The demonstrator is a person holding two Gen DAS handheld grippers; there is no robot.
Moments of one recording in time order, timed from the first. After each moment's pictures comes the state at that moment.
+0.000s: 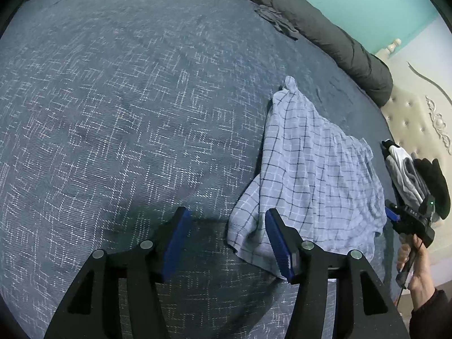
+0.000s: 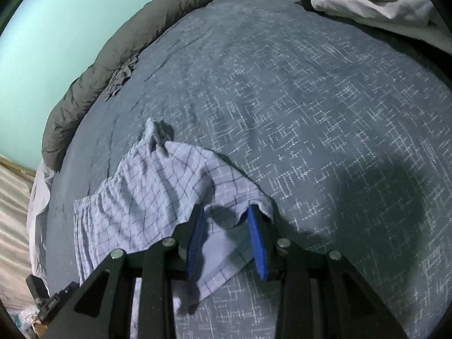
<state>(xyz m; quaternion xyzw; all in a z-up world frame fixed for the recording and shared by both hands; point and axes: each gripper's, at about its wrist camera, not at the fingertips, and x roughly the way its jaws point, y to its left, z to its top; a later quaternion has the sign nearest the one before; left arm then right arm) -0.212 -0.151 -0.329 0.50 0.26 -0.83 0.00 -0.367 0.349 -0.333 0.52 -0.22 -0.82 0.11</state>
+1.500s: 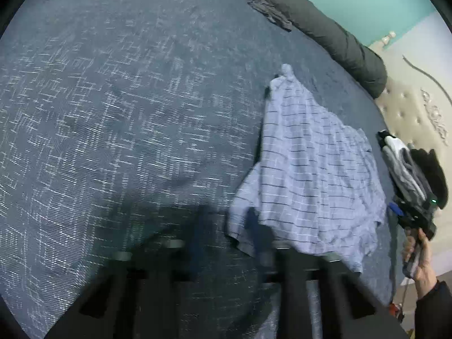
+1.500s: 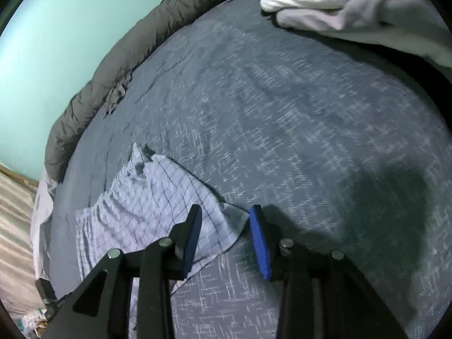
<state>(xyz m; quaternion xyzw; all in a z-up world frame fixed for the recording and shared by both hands) -0.198 -0.155 -0.334 0.50 0.27 -0.82 -0.03 -0.363 0.399 -0.324 0.51 -0.23 -0.82 0.11</state>
